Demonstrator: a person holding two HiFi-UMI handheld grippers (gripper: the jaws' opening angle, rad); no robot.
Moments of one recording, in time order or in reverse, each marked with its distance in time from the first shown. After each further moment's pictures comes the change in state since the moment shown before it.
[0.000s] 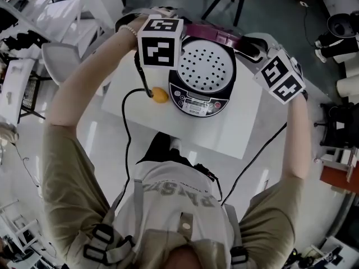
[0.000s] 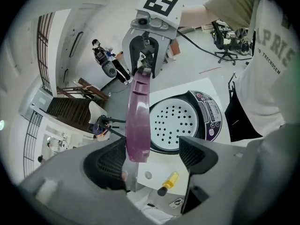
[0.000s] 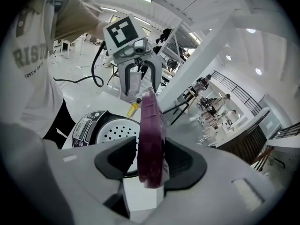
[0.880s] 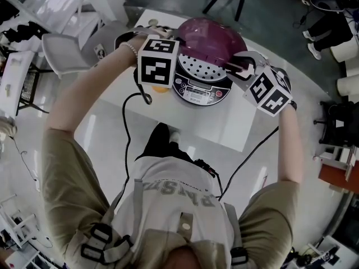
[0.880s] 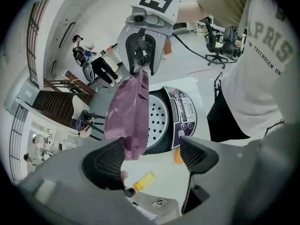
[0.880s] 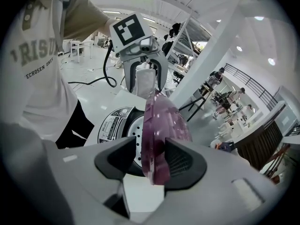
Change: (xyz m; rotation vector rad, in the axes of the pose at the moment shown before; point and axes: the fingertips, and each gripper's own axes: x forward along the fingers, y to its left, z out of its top) left arm 0.018 -0.105 -0.005 -0.015 0.024 -0.153; right arm 0.010 0.105 -0.018 0.011 0.023 0.166
